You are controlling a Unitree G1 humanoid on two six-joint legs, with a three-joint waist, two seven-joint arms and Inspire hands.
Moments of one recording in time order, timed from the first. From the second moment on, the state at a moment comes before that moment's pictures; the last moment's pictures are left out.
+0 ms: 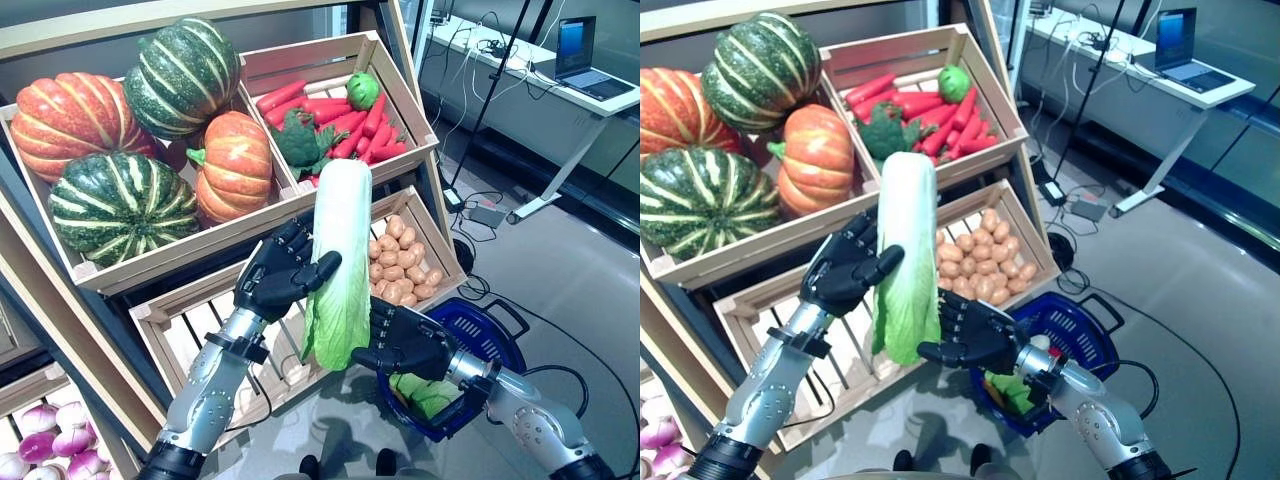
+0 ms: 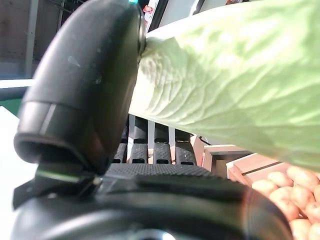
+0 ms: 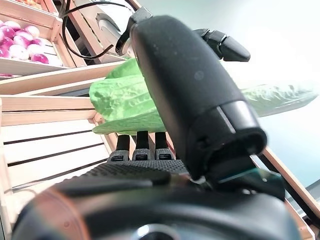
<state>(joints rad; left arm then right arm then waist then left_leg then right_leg) -0.01 0.44 -0.20 -0.10 -0.95 -0.14 -0.28 0.05 -0.55 0.26 -0.13 0.94 0.31 0.55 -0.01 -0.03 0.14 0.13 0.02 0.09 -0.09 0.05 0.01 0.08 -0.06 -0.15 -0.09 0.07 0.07</state>
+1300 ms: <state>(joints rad) -0.02 0.45 -0.32 -0.12 -1.02 -0.07 -0.41 0.03 -0.54 0.40 -0.13 0.95 0.33 0.53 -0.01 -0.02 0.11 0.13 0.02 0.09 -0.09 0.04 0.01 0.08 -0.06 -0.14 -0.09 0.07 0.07</state>
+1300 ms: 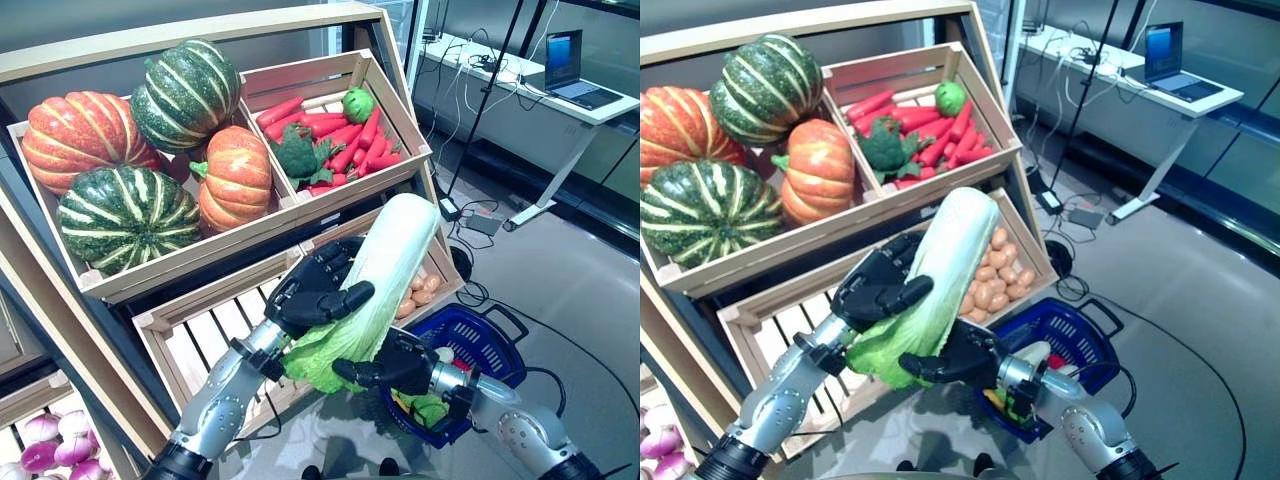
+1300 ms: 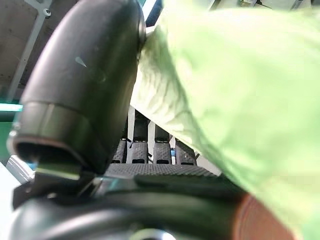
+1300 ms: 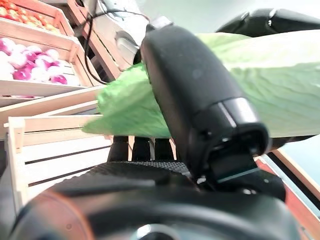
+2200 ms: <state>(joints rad) -0.02 0.45 -0.34 -0.16 -1.03 -0.06 -0.44 0.03 -0.53 0.40 -0.12 0.95 0.33 0.53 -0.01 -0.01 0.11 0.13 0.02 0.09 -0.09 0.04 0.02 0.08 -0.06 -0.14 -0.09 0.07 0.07</state>
